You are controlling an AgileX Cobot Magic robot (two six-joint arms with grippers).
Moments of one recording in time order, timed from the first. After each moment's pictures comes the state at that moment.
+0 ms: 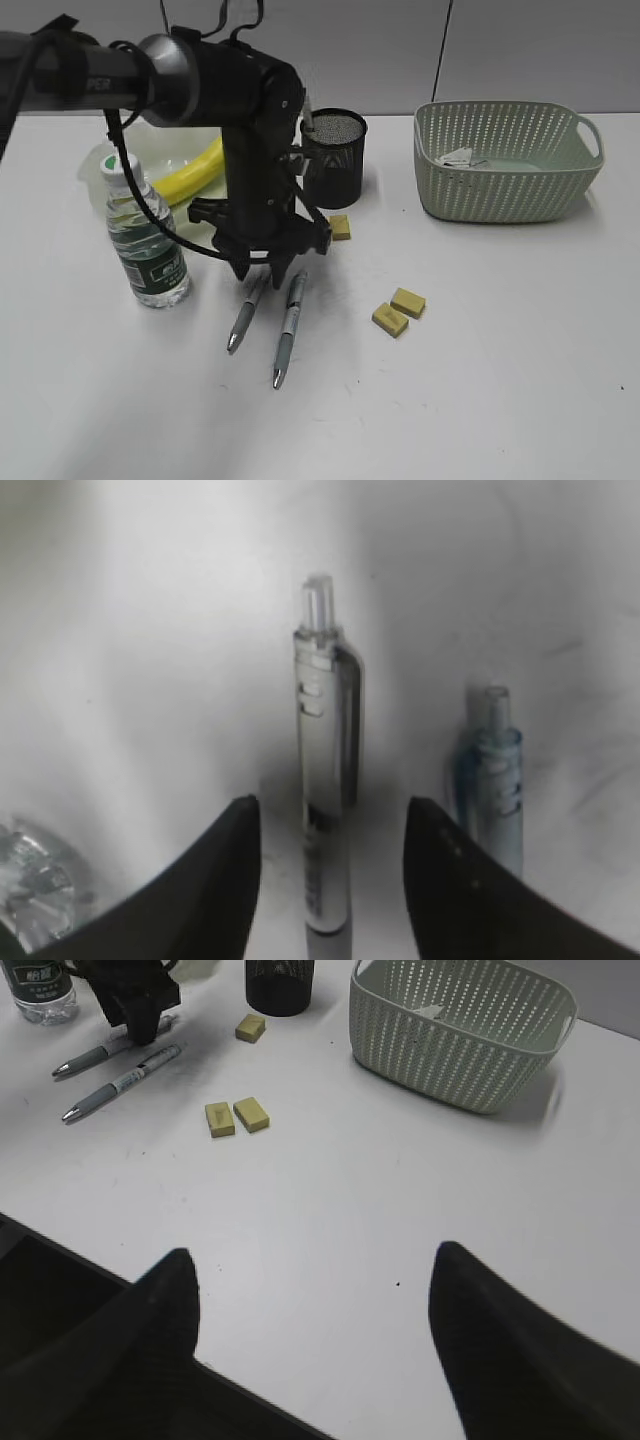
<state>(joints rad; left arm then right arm) -0.65 2.29 -1.76 0.07 1.14 -0.42 0.45 -0.01 -0.51 0.02 1.04 -0.12</state>
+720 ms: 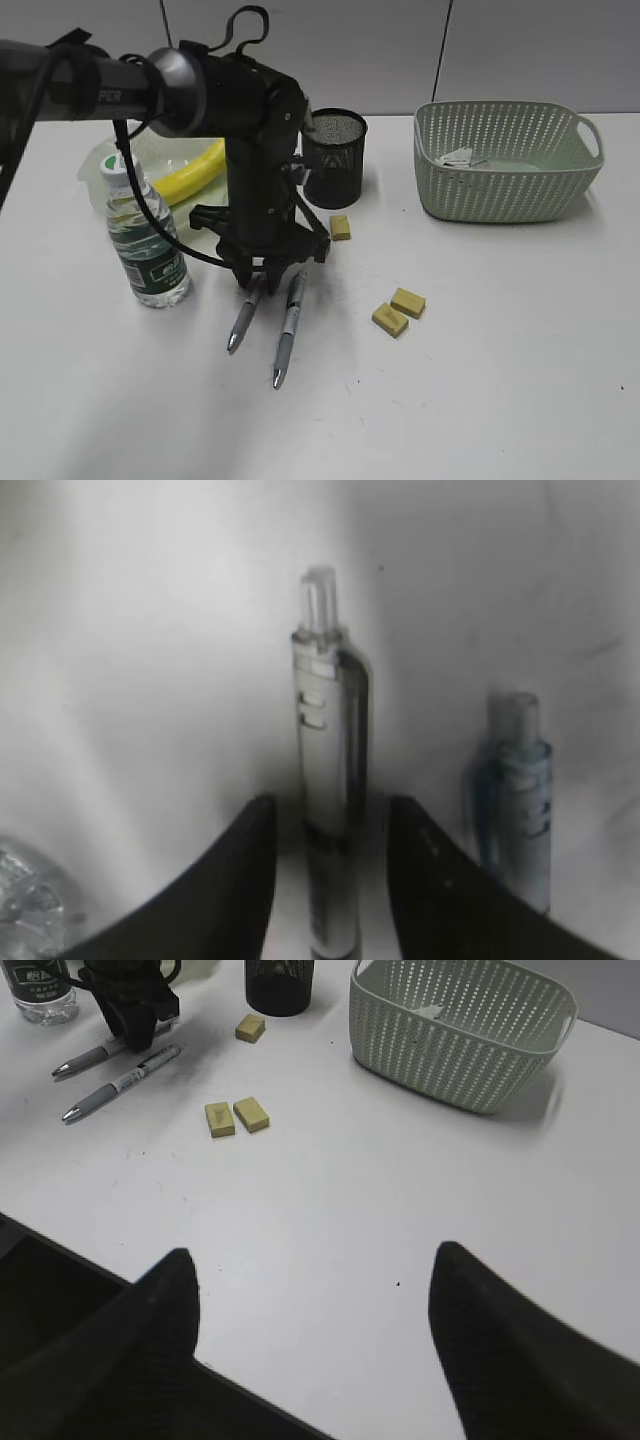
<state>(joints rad) -0.65 2.32 -1.76 0.07 1.12 -0.40 0.45 -0.01 -0.51 0.02 1.04 -0.12</state>
